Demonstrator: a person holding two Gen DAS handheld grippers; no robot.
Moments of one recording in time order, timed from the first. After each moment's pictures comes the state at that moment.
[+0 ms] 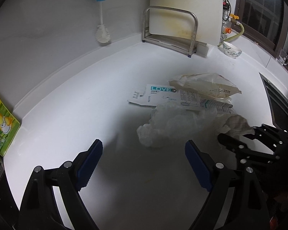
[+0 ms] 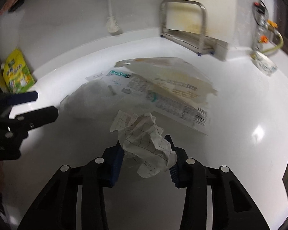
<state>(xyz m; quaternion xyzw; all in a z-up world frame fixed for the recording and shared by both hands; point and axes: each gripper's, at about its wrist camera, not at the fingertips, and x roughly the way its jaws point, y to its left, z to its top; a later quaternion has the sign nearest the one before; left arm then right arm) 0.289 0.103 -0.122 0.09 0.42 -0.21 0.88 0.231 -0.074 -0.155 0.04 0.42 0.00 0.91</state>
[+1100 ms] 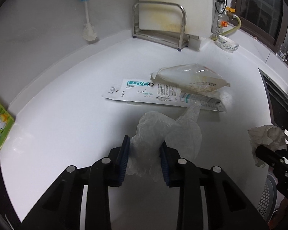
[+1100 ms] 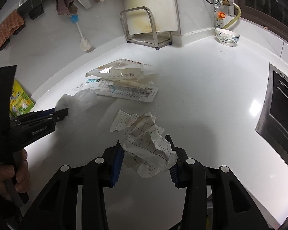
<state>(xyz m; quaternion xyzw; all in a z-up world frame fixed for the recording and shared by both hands) 0.262 0.062 -0.127 0.10 0.43 -0.20 0.88 0.143 -0.127 -0.133 0.13 0.40 -0.04 0.91</state>
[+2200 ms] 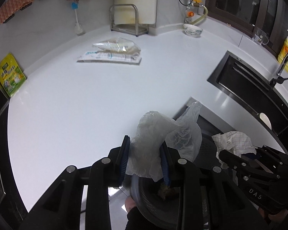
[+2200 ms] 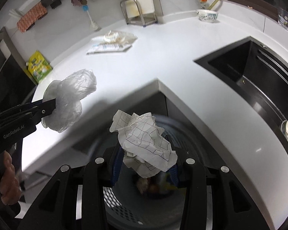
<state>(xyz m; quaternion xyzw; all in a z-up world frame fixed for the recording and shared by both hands) 0.014 -0.041 -0.111 0.08 0.45 -0.17 0.87 -0.049 -0.214 -0.155 0.12 0.45 0.03 0.88</state>
